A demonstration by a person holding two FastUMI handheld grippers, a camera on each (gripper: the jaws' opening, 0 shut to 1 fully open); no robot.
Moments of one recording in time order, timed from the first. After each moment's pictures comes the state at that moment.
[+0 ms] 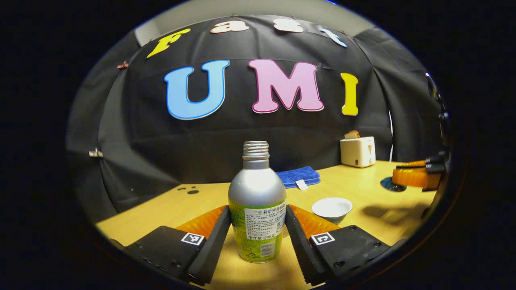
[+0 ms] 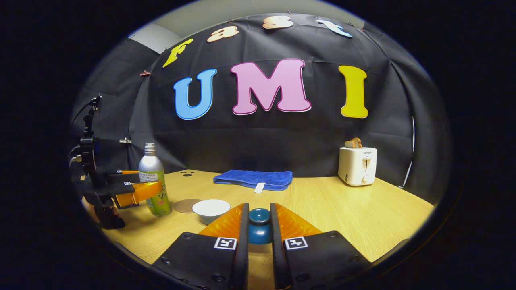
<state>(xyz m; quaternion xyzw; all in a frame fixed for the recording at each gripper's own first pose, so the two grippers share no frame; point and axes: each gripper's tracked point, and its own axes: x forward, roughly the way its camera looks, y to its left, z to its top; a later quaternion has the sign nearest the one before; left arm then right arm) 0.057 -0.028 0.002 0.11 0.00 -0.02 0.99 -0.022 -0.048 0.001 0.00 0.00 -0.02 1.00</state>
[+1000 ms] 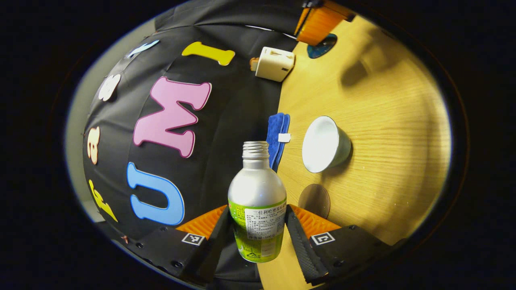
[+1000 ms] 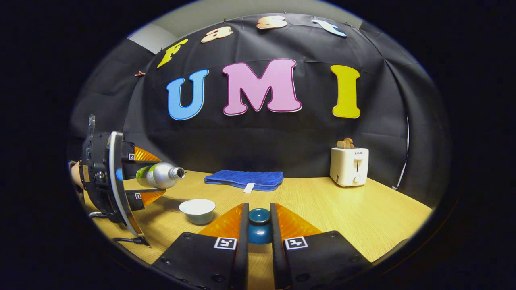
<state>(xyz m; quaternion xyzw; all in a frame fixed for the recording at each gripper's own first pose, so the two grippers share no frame) 0.088 -0.061 -0.002 0.65 0.06 -0.04 0.75 -0.024 -0.074 0.003 0.00 0.00 -0.04 1.00</state>
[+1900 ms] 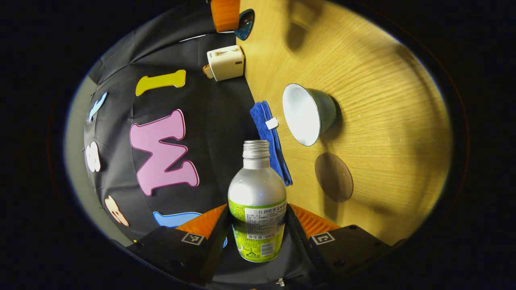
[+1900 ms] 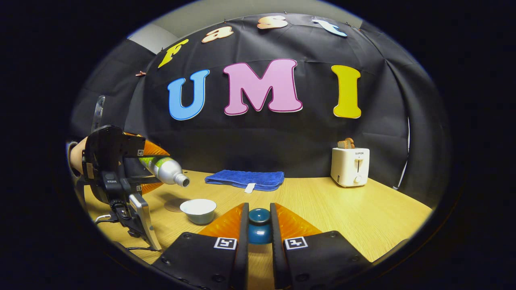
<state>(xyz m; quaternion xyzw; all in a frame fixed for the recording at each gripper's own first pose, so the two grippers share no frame) 0.095 -0.052 0.007 0.81 0.06 -0.03 0.58 -0.023 -0.073 0.004 0.00 0.00 -0.03 1.00</state>
